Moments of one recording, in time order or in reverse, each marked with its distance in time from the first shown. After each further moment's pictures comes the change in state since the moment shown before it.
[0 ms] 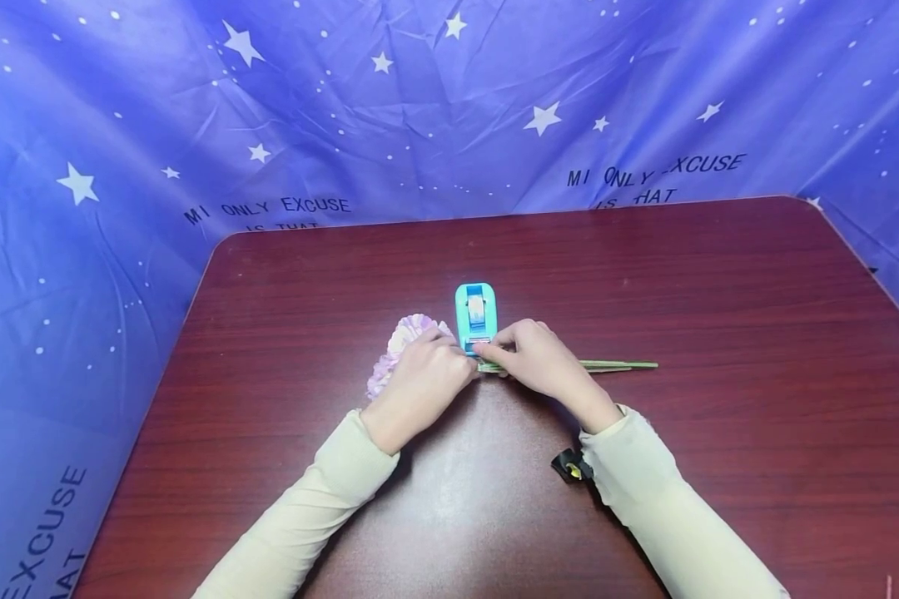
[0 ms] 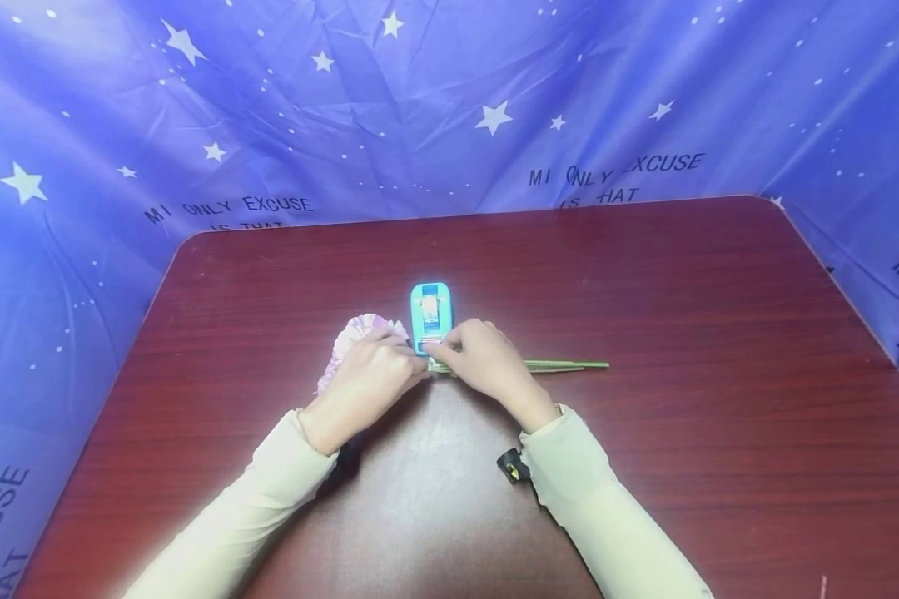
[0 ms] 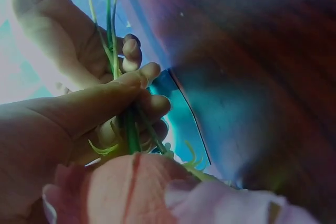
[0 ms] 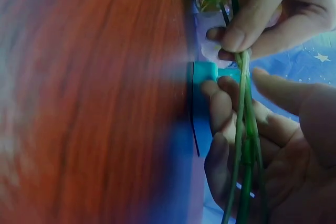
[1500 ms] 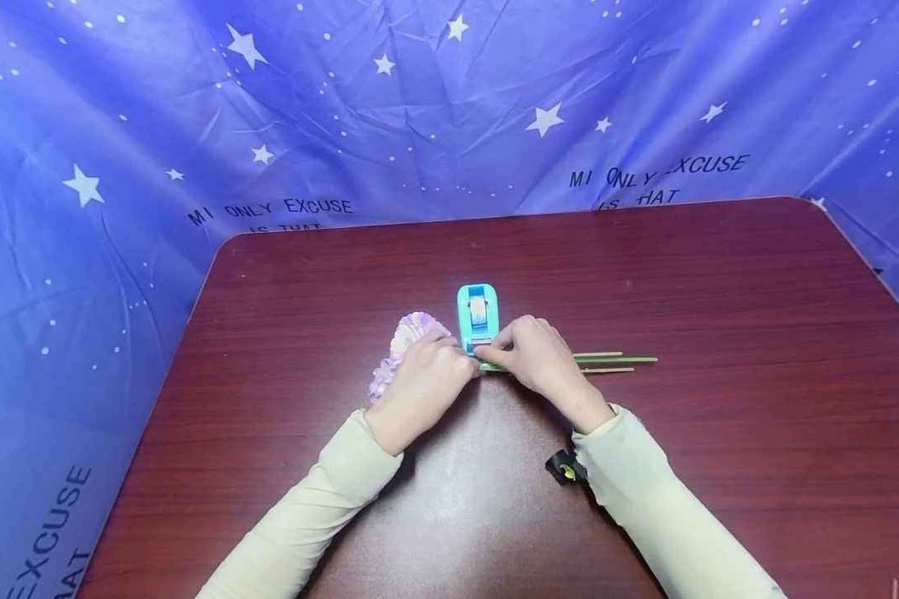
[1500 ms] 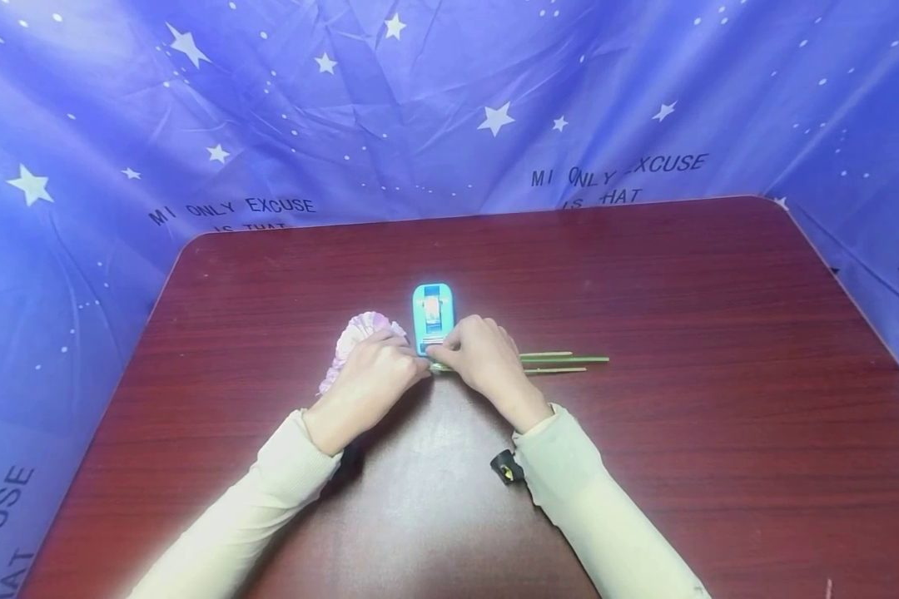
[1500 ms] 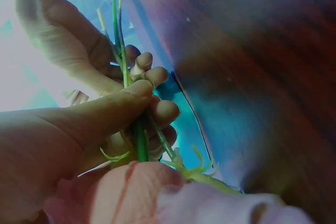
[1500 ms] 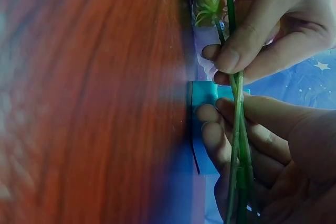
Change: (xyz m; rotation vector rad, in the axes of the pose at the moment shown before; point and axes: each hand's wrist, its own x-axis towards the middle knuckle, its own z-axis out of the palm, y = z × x) left_hand -0.001 0.000 0.002 -0.011 0.016 -0.015; right_hand 0.004 -0.004 0.004 -0.108 0.096 0.049
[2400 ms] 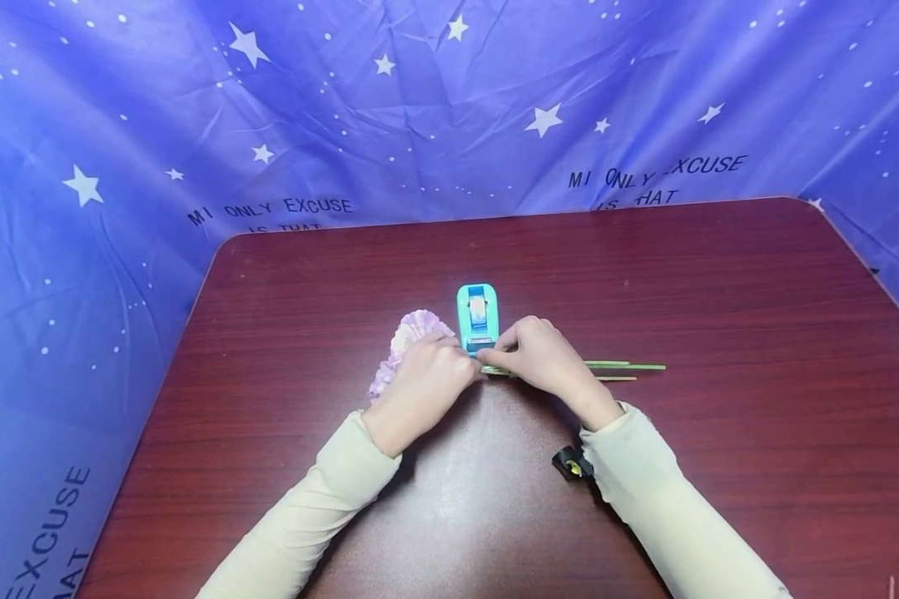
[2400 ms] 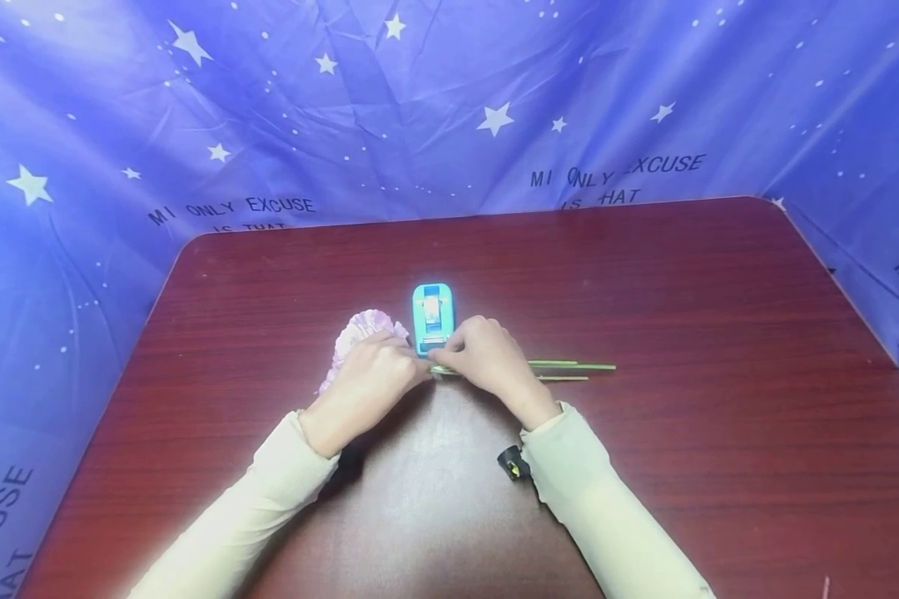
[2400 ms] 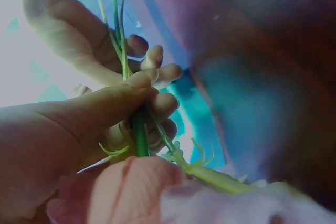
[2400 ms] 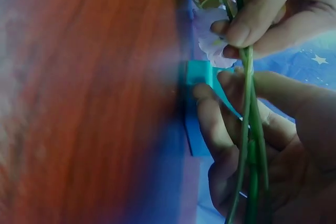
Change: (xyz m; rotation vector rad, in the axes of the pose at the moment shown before) left_hand 0.000 0.002 -0.006 -0.001 0.008 0.007; right_hand -0.003 0.003 -0.008 0.067 -0.097 -0.025
